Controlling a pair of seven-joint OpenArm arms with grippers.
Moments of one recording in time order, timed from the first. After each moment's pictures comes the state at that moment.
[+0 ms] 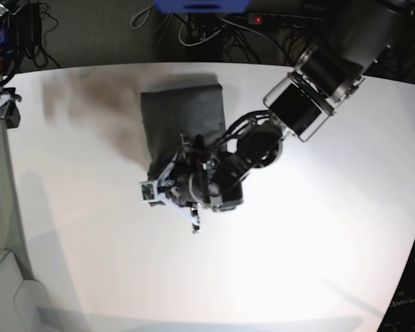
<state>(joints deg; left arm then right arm) -30.7 -2.6 45.3 70.4 1.8 -38.6 44.2 -13.9 17.7 51.6 100.1 38.1 39.5 -68.6</state>
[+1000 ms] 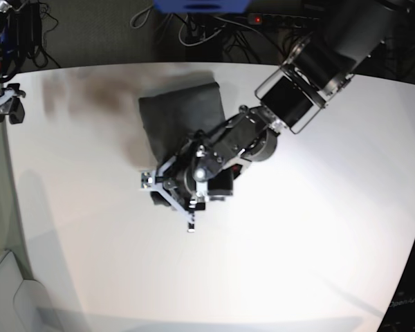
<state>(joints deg) -28.7 -0.7 45.3 70.3 17.9 -40.5 42.3 -14.9 16.6 51.4 100.1 38.2 39.5 -68.3</state>
